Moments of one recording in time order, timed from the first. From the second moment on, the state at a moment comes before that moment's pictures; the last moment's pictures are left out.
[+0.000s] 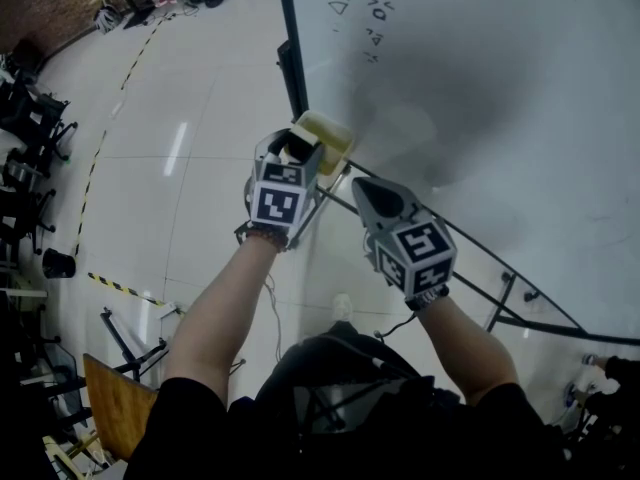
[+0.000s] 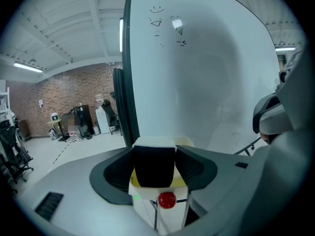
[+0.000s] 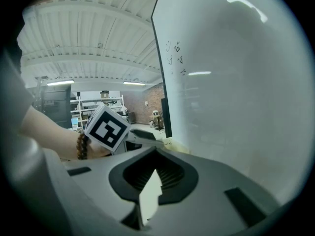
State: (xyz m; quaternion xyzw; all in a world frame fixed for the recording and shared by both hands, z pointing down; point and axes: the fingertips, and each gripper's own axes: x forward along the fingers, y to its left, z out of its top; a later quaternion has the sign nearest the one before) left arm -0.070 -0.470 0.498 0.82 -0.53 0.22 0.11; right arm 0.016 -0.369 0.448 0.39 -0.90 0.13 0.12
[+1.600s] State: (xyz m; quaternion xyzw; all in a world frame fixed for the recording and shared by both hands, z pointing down) left arm -0.119 -0.262 0.392 0.86 -0.49 0.12 0.04; right arm -0.029 -0.173 0.389 0.48 -0.87 0.07 0.08
